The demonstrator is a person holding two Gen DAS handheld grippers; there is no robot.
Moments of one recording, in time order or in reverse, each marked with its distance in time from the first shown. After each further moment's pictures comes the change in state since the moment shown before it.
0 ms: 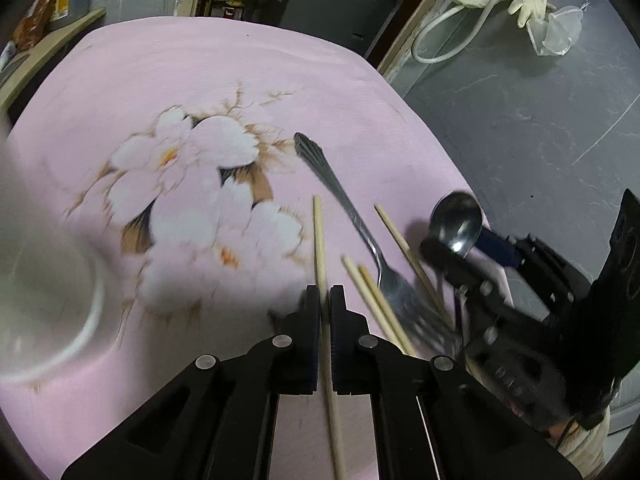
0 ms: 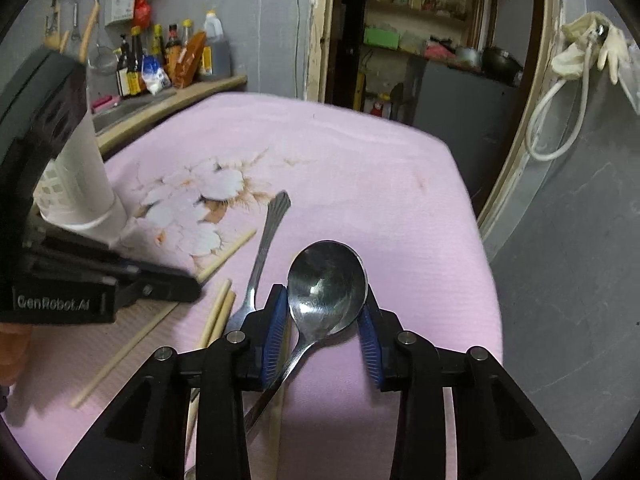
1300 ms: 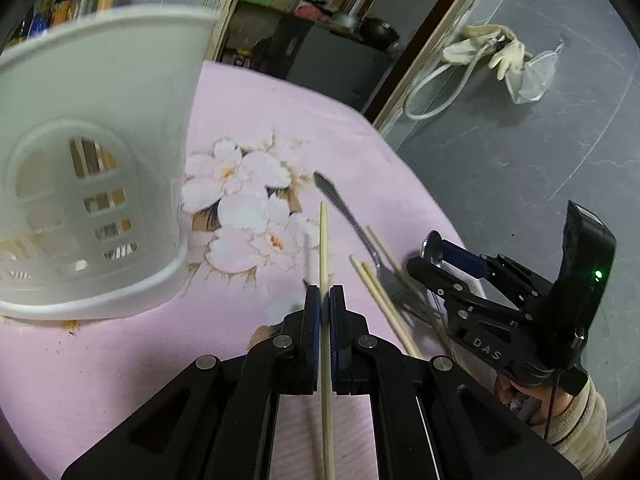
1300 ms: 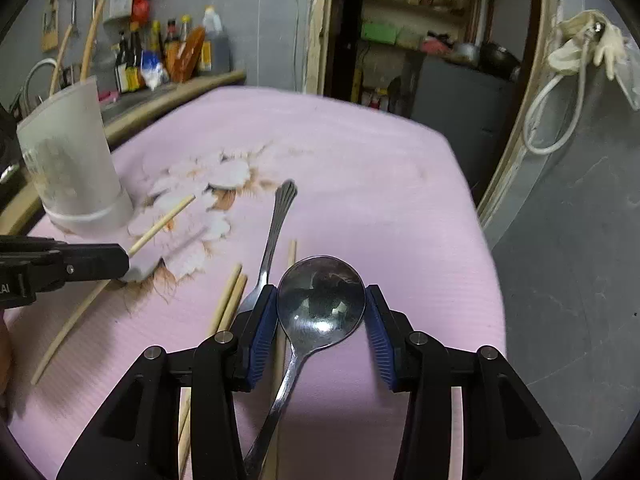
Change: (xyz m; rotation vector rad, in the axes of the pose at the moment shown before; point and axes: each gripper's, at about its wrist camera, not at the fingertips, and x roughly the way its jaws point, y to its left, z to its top) left arm -0.061 0.011 -0.042 -0.027 -0.242 -0.039; right arm -0.009 0.005 -0.008 0.017 0.024 -0.011
